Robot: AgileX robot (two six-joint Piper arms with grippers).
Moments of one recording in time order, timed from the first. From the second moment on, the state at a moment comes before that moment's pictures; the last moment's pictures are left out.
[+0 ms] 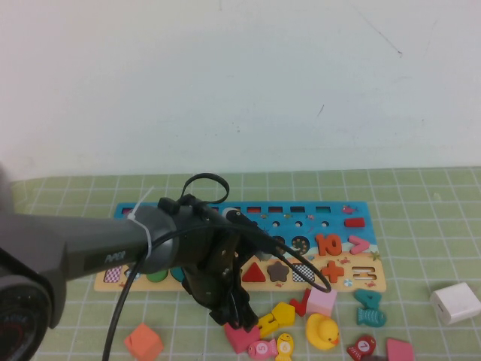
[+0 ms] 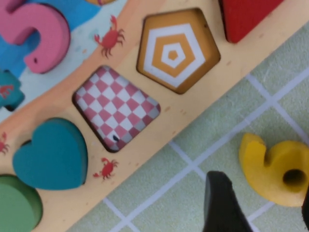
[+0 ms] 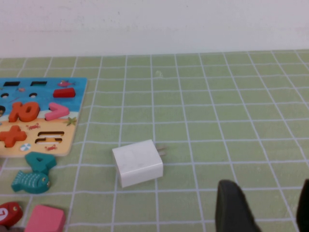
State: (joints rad) right arm 0.00 -0.01 0.03 -0.13 0.41 0.14; left arm -0.60 2.04 -1.24 0.14 0.62 0.04
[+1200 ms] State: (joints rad) right arm 0.00 -0.01 0.03 -0.13 0.41 0.14; left arm -0.60 2.08 -1.24 0.03 0.64 0.03
